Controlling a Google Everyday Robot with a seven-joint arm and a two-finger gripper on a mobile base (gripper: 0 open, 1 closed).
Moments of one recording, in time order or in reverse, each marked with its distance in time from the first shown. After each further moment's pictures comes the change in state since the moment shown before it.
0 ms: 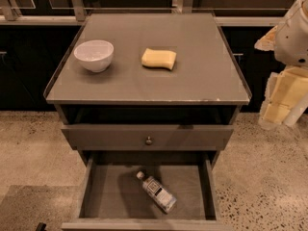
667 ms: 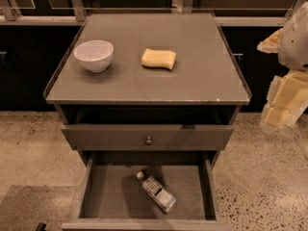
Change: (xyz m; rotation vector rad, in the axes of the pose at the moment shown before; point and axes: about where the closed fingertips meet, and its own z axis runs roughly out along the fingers) arm 0.002 0.003 0.001 0.014 -0.031 0.007
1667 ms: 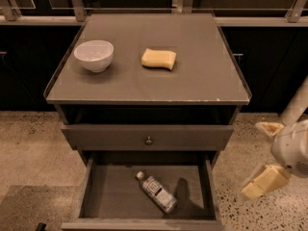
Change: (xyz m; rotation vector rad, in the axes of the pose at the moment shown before) arm 0.059 0.087 0.131 -0.036 -0.287 0.309
